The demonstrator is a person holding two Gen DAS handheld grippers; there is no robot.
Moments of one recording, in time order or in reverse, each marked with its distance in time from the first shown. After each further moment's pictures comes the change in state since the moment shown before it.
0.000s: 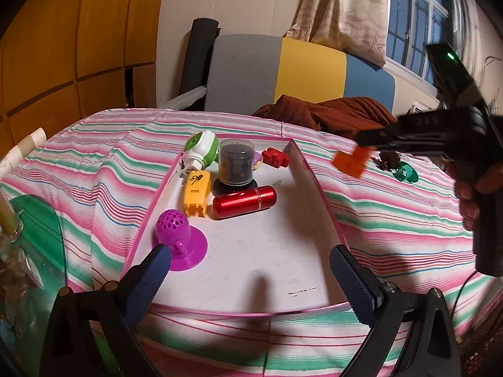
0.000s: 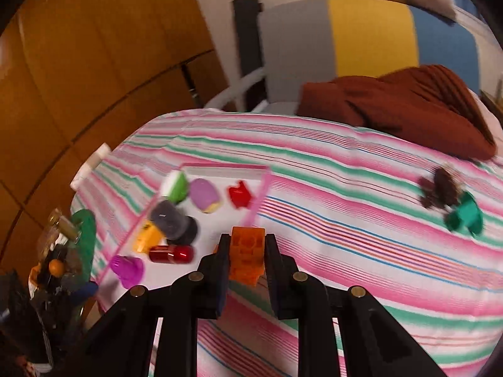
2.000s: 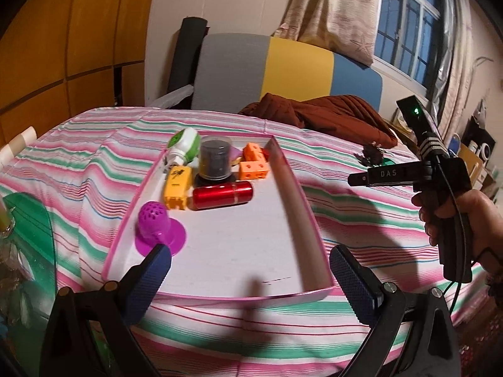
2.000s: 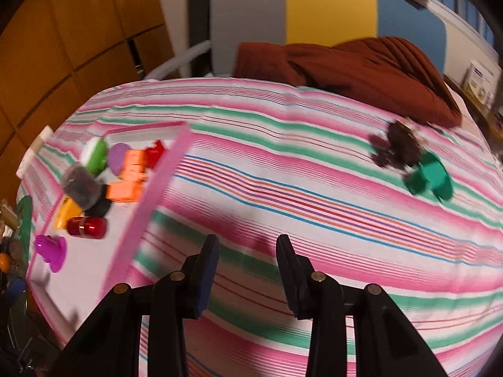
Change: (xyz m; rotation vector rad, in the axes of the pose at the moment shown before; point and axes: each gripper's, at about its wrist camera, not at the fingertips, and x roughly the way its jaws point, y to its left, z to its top) left arm -0.010 -0.019 -0.005 0.018 0.010 -0.066; right arm 0.027 -0.065 -0.034 0.077 0.105 -0.261
